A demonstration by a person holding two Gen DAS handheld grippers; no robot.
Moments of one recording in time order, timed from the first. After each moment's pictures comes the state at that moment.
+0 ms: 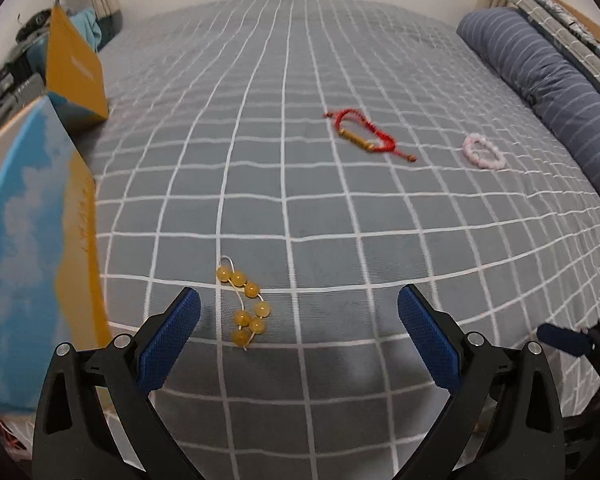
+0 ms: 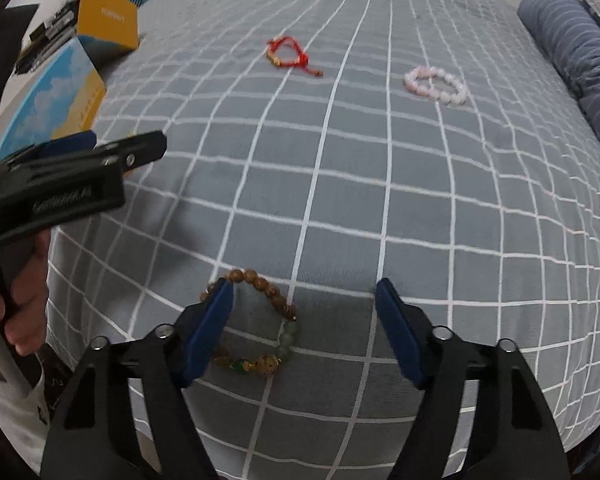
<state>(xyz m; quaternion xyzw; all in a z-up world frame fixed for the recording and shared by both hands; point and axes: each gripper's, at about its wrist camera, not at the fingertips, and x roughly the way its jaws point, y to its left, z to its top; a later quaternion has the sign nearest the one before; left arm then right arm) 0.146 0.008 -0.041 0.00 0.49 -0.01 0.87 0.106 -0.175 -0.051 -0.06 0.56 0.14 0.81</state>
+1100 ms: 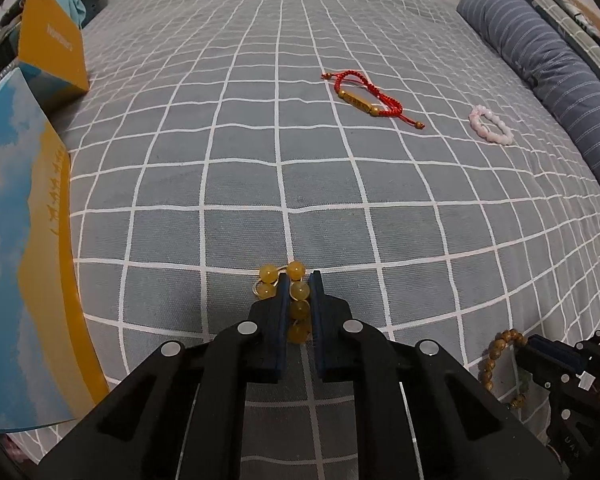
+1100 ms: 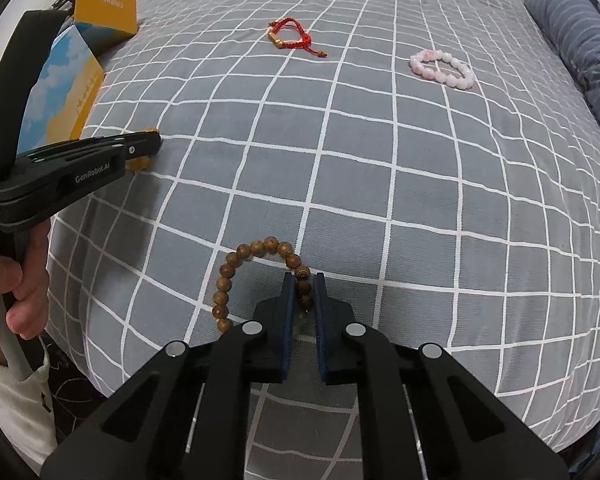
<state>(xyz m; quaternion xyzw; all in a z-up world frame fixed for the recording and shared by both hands) 0.154 0.009 -0.059 0.00 0.53 -0.03 0.85 0.104 -0.174 -0.052 -0.06 0.57 0.14 0.80</state>
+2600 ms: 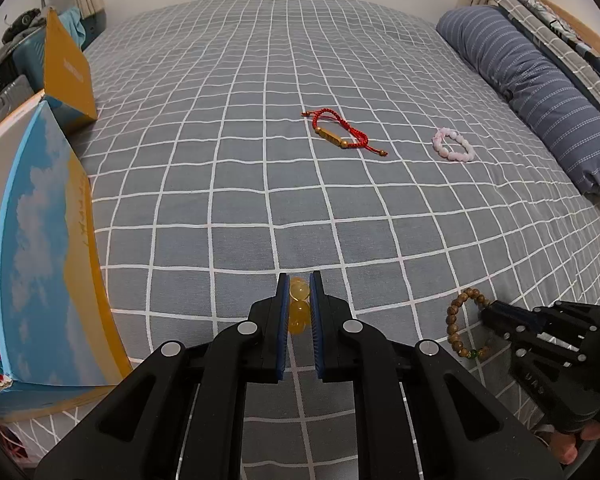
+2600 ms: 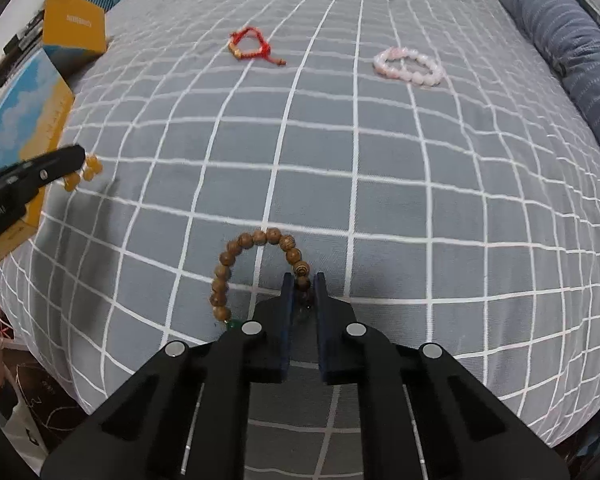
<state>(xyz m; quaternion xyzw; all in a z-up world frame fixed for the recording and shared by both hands) 0.126 0.005 -0.020 0.00 0.49 -0.05 0.87 0.109 -0.184 -0.051 -0.04 0.56 0.10 0.82</state>
